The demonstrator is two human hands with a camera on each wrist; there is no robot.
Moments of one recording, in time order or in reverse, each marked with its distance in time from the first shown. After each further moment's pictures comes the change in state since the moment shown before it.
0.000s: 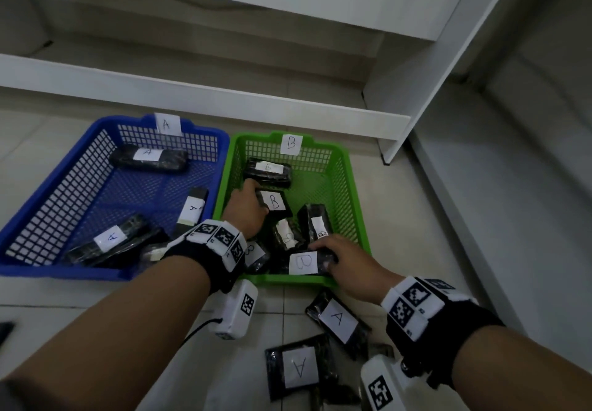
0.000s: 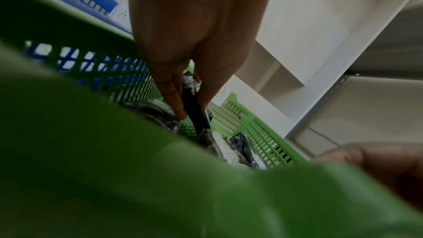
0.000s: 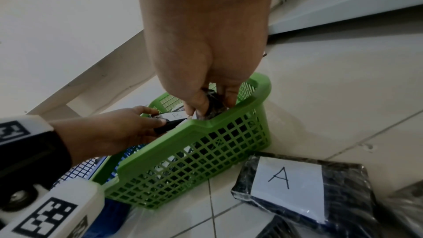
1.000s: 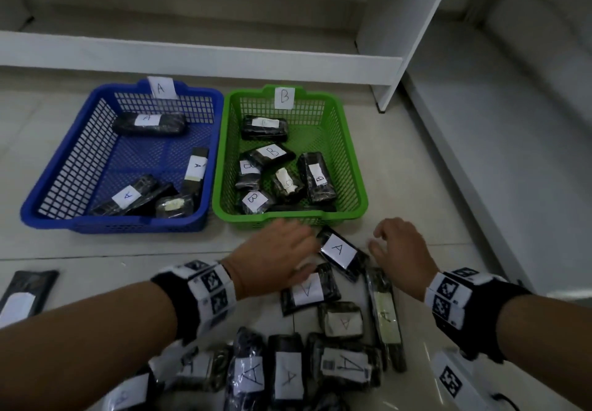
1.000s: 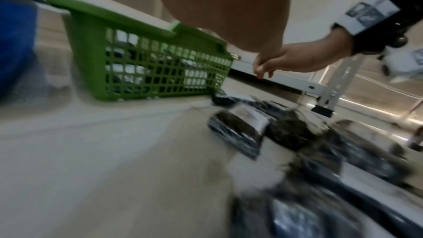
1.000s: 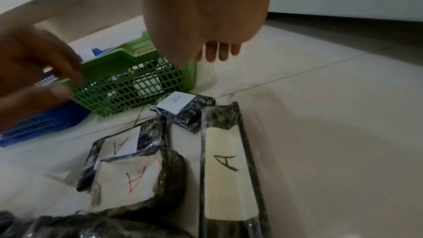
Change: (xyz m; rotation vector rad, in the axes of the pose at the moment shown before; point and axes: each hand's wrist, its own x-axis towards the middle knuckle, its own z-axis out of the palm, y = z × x) left_hand -0.160 -0.010 0.024 0.478 -0.047 1.145; right_hand -0.092 0.072 0.031 -0.300 0.379 0.175
